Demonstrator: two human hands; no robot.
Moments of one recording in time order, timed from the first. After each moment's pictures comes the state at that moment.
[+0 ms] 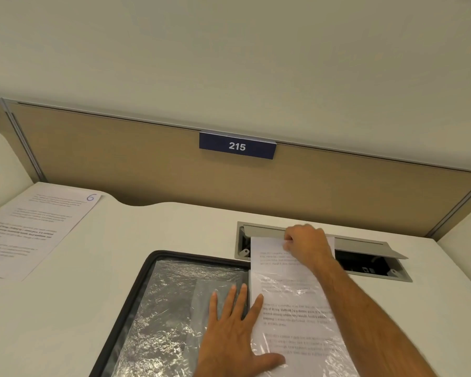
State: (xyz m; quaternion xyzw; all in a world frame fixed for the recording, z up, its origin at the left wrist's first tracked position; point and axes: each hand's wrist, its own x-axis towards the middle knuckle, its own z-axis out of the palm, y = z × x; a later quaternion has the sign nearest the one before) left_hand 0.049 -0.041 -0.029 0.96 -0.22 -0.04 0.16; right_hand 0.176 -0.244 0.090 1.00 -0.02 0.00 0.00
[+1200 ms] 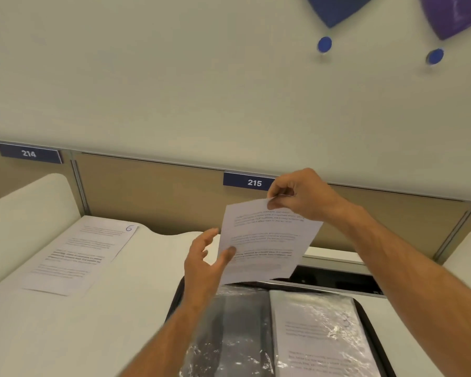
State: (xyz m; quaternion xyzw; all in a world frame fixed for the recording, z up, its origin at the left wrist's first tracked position) left_hand 0.091 0.067 0.127 0.73 -0.02 0.16 0.67; right_hand 0.119 -0.144 0.311 0.93 0.23 0.12 -0.25
